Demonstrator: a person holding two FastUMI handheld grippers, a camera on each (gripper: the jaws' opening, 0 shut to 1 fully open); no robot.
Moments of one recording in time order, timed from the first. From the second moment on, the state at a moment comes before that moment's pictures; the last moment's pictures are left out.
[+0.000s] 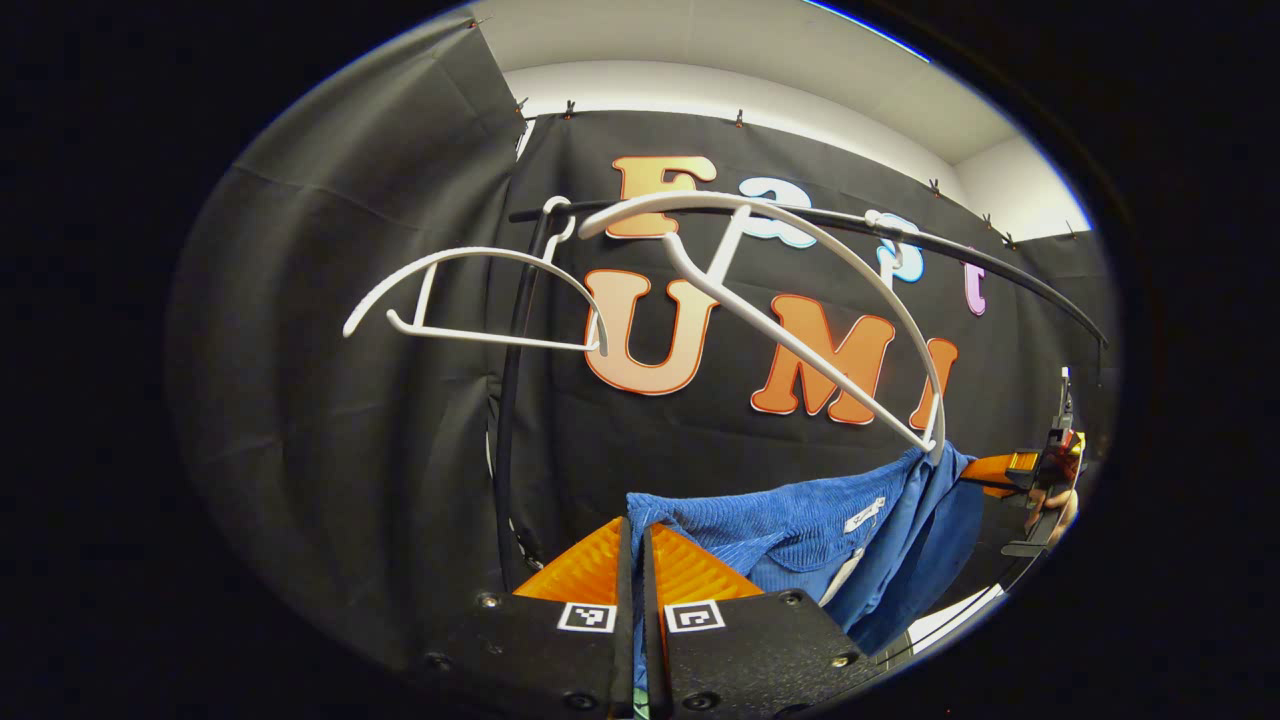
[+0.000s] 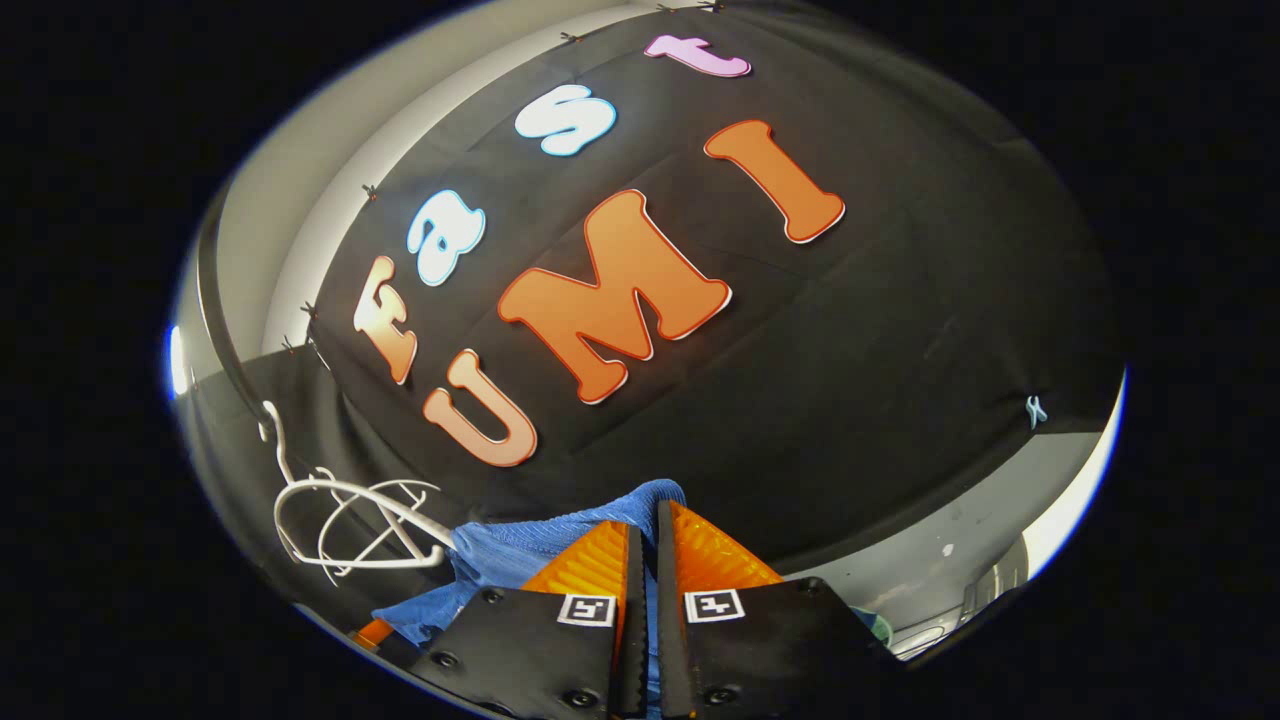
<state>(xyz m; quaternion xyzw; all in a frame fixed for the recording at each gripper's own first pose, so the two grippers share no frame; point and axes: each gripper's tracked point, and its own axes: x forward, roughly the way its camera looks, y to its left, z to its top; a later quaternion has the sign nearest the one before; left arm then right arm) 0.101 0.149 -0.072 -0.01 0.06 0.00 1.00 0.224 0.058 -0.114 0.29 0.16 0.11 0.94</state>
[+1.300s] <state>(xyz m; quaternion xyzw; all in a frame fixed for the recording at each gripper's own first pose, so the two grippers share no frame) 0.086 -0.005 -0.165 0.03 0.16 -0.11 0.98 0.119 0.083 -0.186 0.21 0.23 0.11 0.94</state>
